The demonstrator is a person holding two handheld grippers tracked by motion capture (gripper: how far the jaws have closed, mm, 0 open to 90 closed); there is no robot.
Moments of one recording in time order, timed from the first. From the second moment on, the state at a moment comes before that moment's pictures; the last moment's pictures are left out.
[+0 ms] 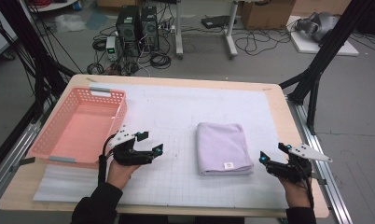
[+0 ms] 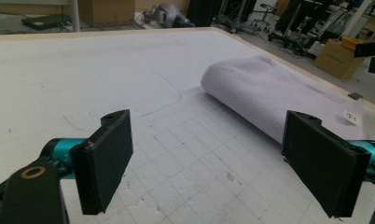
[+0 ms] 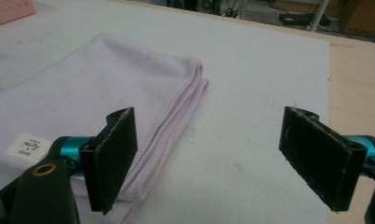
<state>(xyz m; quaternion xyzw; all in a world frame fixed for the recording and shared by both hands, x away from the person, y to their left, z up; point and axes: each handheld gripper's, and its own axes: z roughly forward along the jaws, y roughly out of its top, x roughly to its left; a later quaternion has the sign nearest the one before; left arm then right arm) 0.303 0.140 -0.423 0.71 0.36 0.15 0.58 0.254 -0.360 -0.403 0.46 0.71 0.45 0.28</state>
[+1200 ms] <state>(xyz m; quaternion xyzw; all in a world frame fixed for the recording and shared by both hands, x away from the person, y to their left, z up) 0.332 0.053 -0.424 0.75 0.36 0.08 0.54 0.254 -0.364 -0.404 0.46 0.71 0.45 0.28</state>
